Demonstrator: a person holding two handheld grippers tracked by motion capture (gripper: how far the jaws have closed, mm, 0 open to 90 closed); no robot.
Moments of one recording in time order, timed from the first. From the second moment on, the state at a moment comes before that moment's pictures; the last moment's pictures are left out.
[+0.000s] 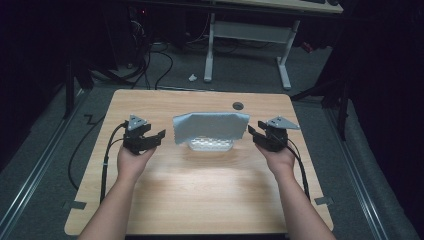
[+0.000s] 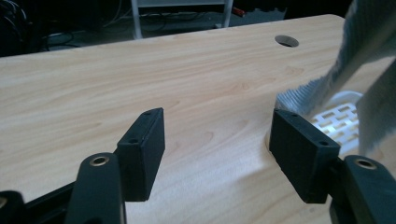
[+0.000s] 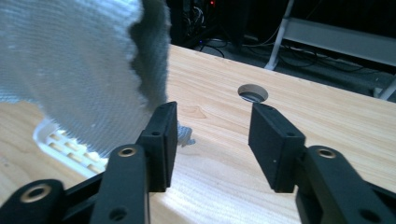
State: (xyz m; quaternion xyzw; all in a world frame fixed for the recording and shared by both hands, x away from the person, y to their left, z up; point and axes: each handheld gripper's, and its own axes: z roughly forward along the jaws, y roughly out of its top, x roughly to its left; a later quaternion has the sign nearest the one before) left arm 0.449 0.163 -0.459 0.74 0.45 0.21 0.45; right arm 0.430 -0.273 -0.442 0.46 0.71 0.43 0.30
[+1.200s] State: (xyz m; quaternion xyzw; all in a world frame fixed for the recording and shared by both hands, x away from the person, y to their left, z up) left arm 0.293 0.102 -0.525 0.83 0.34 0.10 0.43; right arm 0.270 -0.246 -0.512 0.43 0.76 0.40 0.26
